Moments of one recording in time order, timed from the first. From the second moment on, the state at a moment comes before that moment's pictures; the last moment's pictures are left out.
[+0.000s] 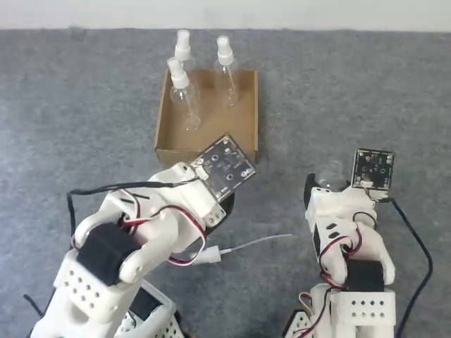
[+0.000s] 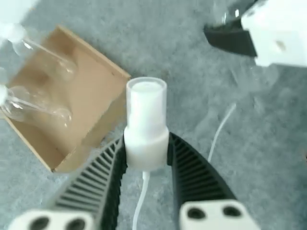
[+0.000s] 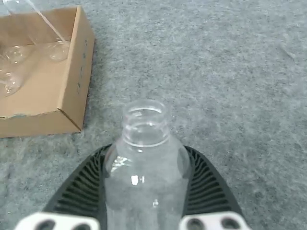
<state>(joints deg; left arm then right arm) 30.3 -54.5 29.8 85.8 -13.9 -3.3 -83.1 74.7 53.1 -8.3</state>
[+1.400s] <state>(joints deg) 30.2 -74.4 29.8 67.6 -5.7 -23.6 -102.9 88.4 40.0 -8.3</state>
